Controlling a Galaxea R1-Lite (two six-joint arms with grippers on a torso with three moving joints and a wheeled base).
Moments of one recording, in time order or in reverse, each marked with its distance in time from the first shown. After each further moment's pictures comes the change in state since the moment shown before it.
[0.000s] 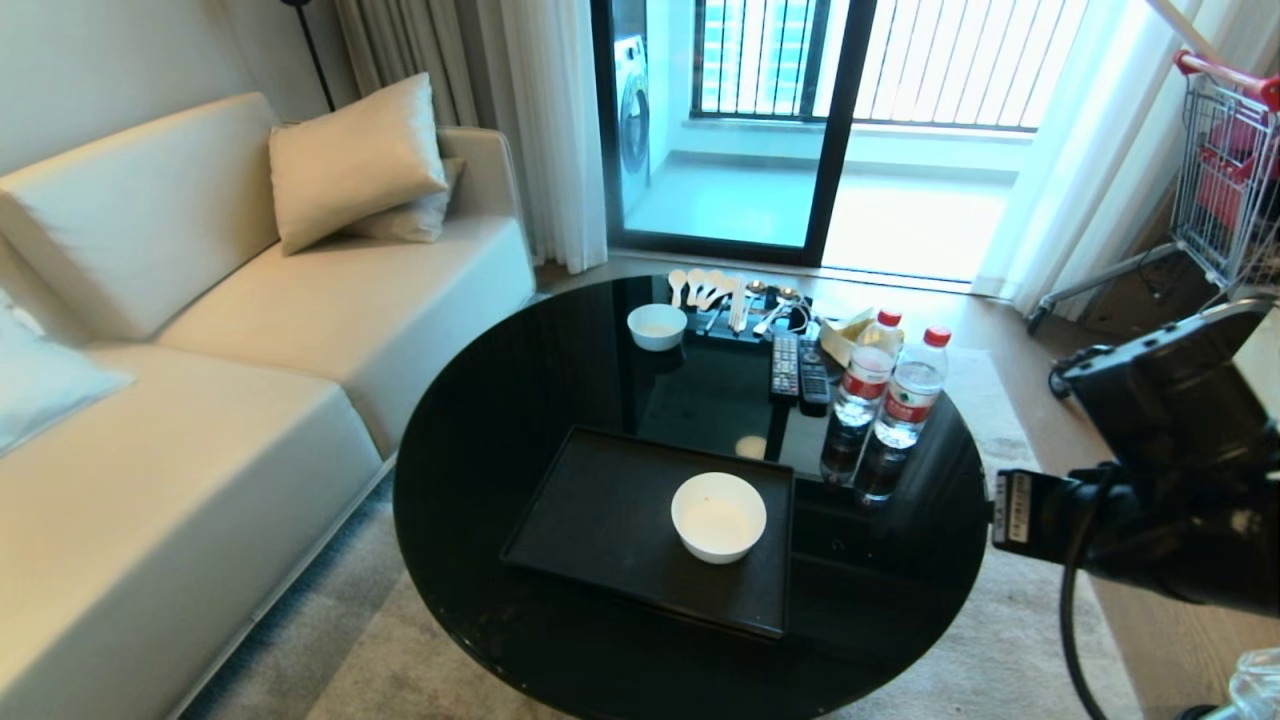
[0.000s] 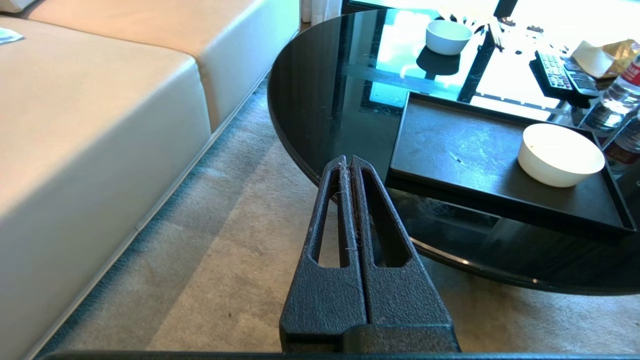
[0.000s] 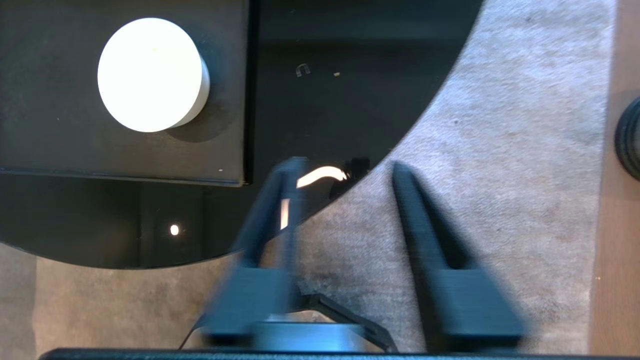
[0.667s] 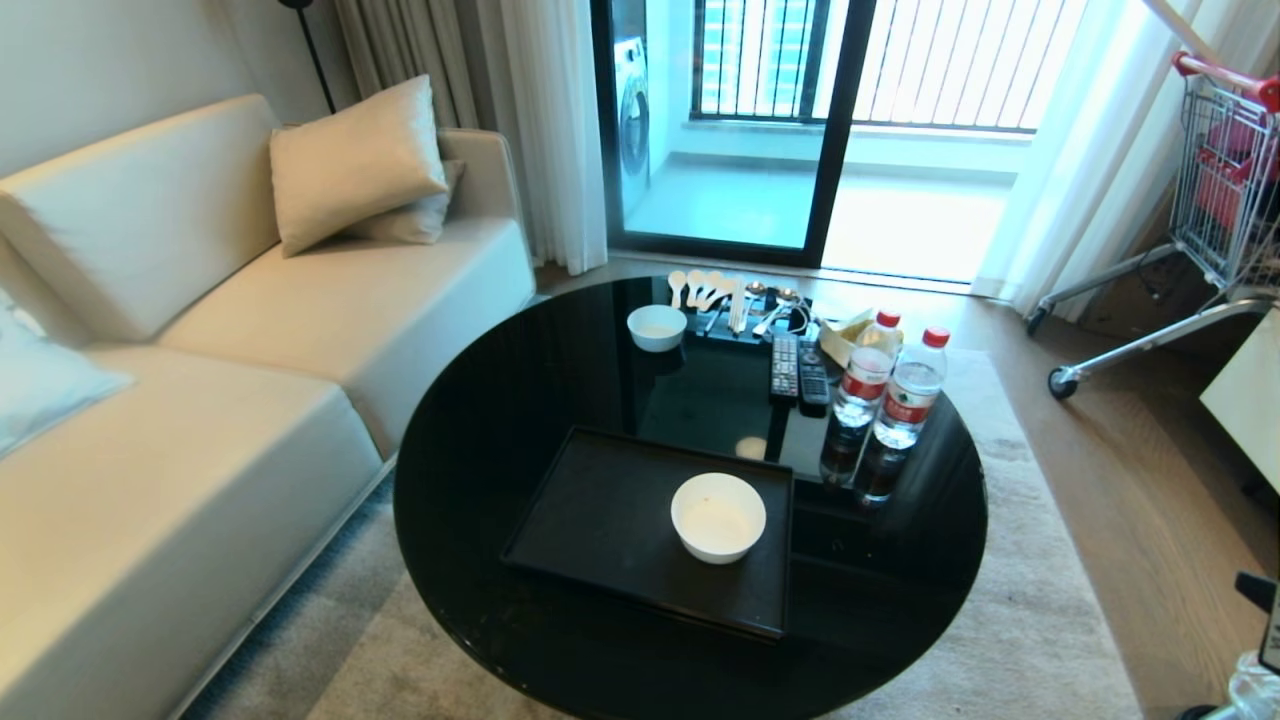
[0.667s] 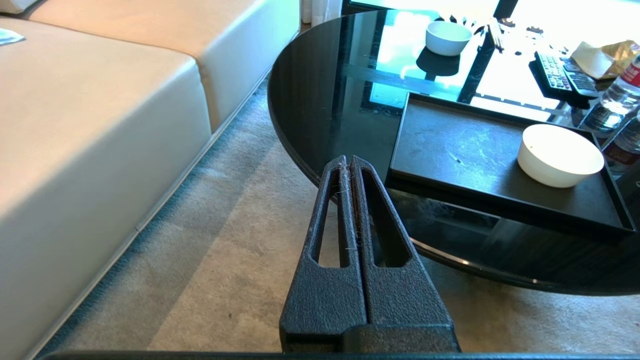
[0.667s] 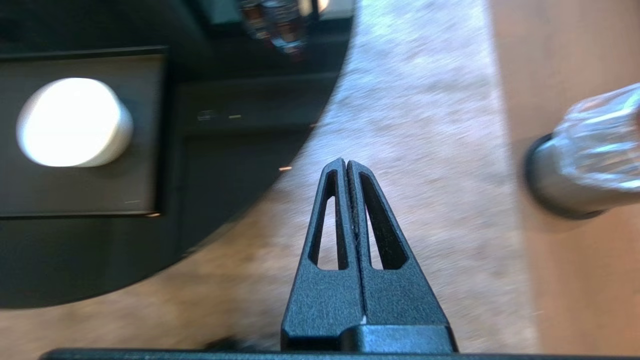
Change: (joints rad) left arm 0.000 0.000 0.000 0.000 0.000 0.000; right arm -0.238 -0.508 0.394 -0.158 -0.041 -0.273
